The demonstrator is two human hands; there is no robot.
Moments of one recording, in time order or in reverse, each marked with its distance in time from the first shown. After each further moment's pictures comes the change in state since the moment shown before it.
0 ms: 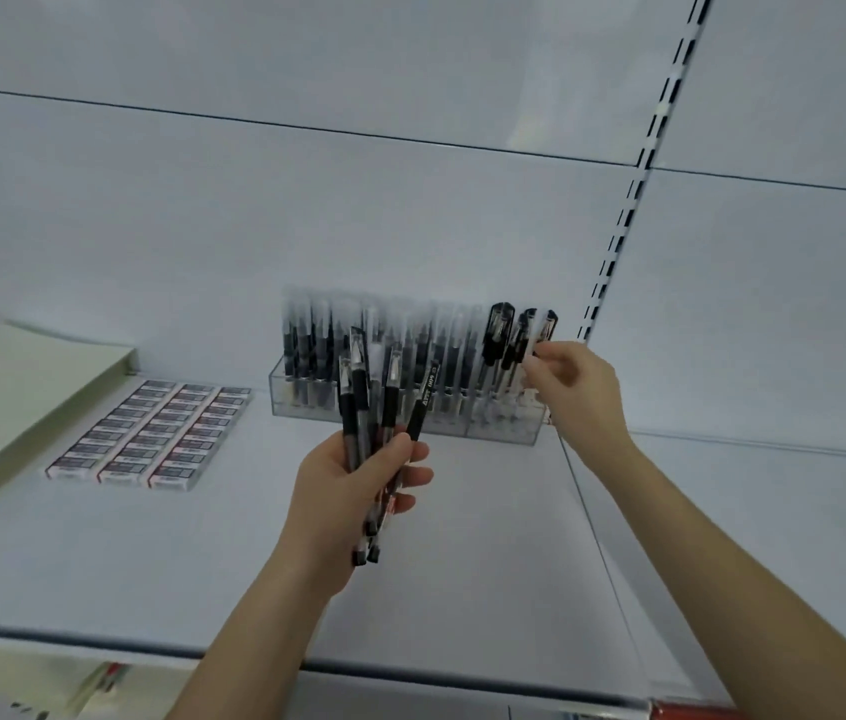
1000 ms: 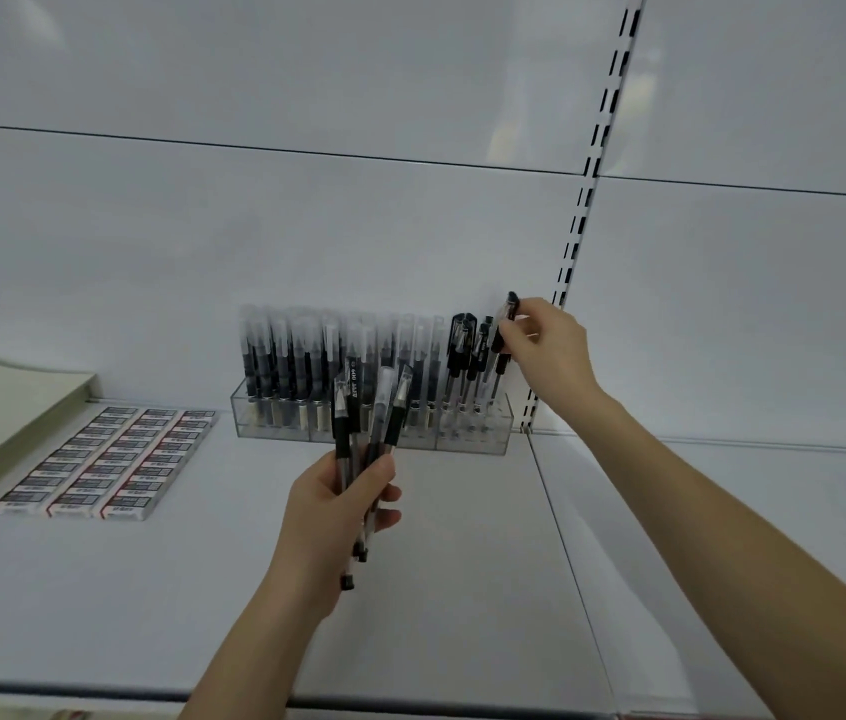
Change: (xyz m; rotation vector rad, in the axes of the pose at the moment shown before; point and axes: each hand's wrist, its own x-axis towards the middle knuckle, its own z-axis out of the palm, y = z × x) left_hand 0.009 -0.016 0.023 0.044 0.052 -0.015; right_hand 0.050 -0.007 -0.014 -0.120 0.024 -0.151
